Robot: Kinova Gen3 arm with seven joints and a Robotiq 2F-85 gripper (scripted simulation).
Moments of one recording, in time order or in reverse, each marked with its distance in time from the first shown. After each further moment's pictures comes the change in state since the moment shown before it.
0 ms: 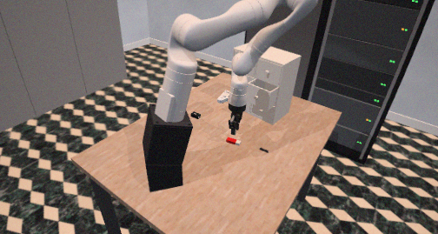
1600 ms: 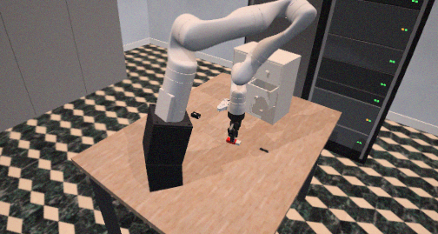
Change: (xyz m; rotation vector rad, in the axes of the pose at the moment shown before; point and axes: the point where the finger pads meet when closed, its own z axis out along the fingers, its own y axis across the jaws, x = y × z) arm 0.001 -0.003 0.040 0.005 0.003 0.001
